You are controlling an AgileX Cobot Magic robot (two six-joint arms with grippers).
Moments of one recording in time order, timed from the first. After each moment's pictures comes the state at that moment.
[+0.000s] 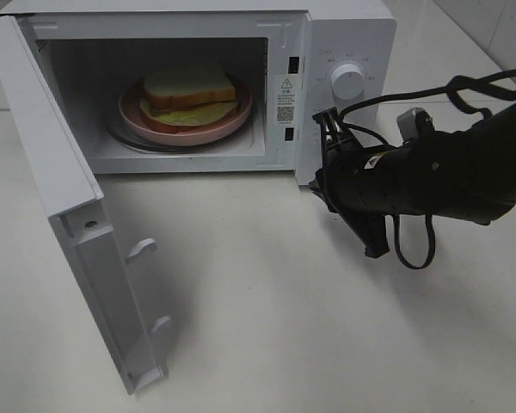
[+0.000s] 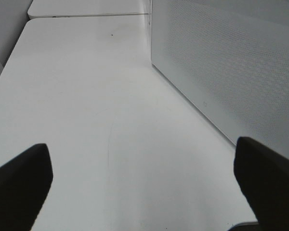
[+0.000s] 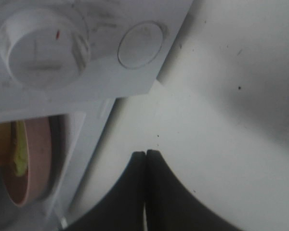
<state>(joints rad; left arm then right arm) 0.01 0.00 -0.50 -0.06 1.04 0.05 0.55 1.82 -0.76 0.52 -0.37 0.97</state>
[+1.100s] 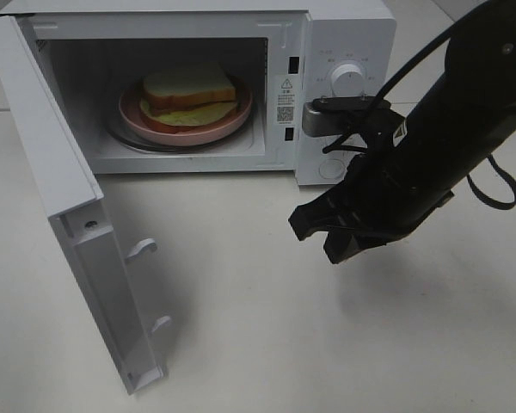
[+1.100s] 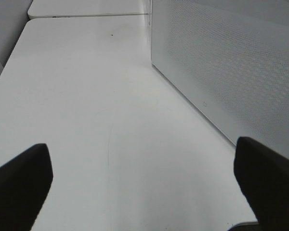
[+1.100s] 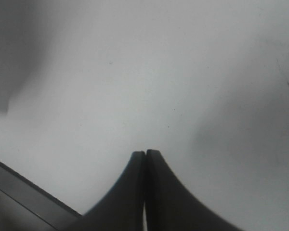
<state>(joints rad) 0.01 0.00 -0.50 -0.06 1.04 0.05 0.55 1.59 -0.91 0.25 0.61 -0.08</state>
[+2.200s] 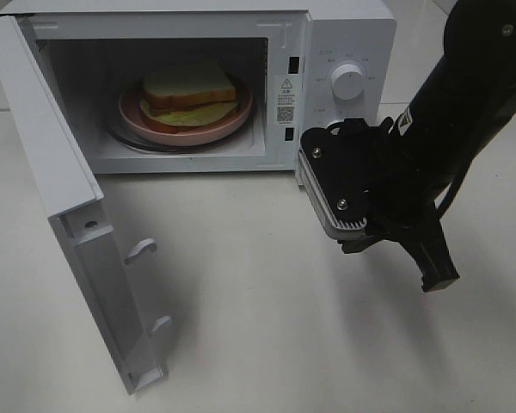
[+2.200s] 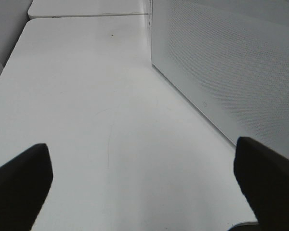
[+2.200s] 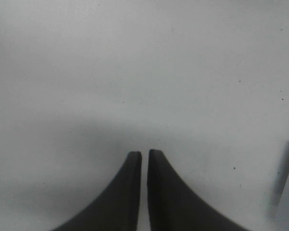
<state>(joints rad) 0.01 0.00 -0.50 -0.06 1.04 0.05 0.55 1.59 -0.96 0.12 0.70 -1.39</state>
